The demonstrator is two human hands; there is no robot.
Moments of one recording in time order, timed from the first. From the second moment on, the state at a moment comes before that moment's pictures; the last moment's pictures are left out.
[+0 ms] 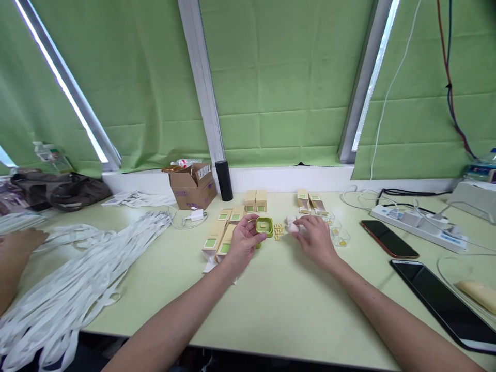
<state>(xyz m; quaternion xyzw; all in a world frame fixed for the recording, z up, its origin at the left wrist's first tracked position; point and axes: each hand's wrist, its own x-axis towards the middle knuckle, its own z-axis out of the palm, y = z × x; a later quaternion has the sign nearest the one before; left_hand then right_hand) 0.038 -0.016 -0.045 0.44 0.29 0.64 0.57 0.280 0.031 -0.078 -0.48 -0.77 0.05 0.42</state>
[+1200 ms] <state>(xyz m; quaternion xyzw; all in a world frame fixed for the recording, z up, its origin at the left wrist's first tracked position) 0.043 -0.017 -0.051 0.52 0.29 0.63 0.50 0.252 -0.018 -0.036 -0.20 -0.58 0.55 0.56</state>
